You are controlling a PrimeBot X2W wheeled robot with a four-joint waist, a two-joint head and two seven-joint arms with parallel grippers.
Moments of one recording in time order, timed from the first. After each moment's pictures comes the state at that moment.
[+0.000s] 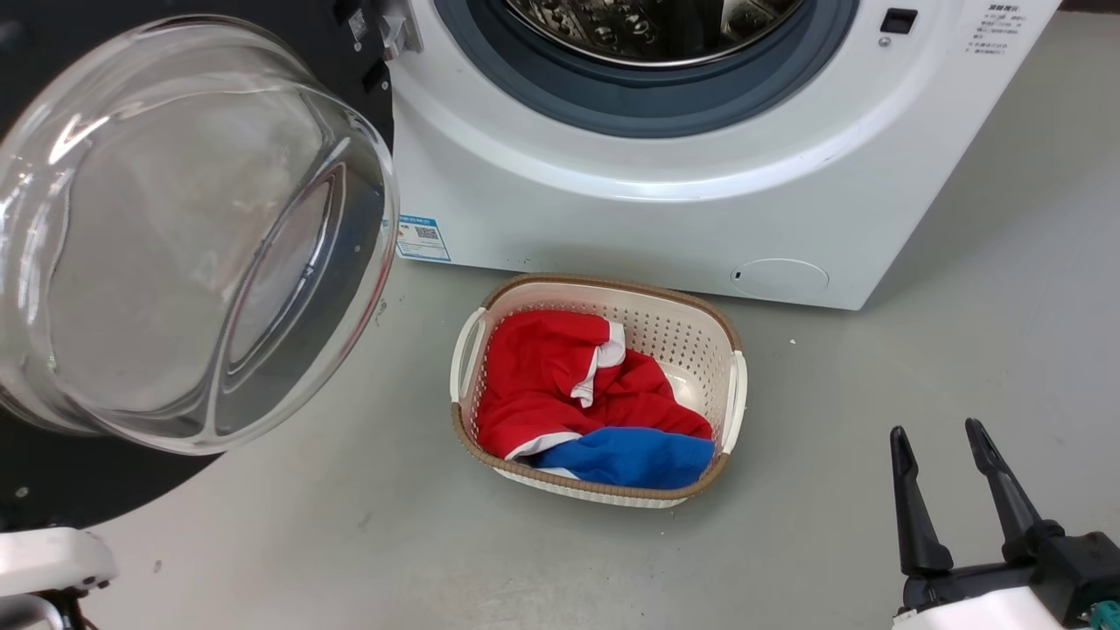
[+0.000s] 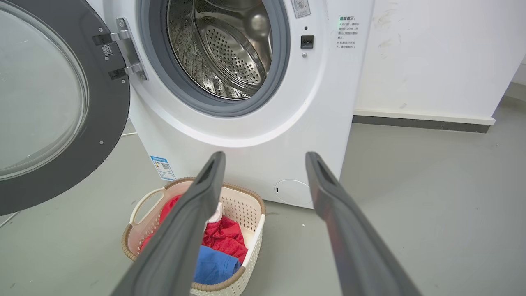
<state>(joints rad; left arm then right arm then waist) -0.06 0.23 0.37 0.13 -0.19 0.12 -0.27 0.11 -0.05 -0.04 -0.04 0.06 0.13 -0.26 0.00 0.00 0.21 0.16</state>
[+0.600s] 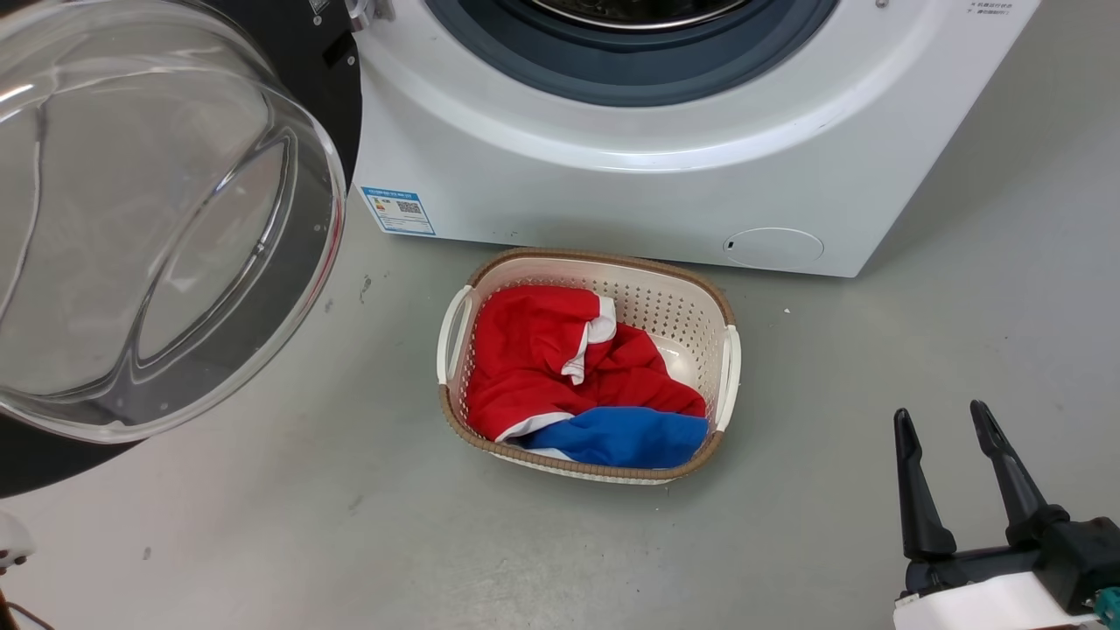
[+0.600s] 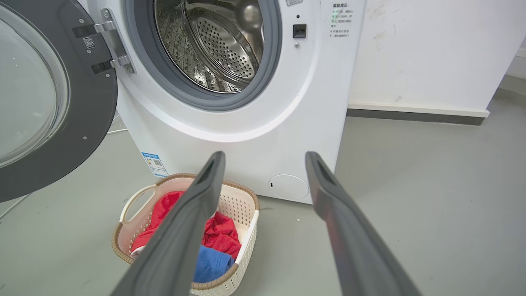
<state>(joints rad) -0.20 0.29 0.52 0.35 -0.18 0.05 -0.27 0.09 -0.05 -0.04 -0.04 0.05 0.13 -0.26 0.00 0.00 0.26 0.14</state>
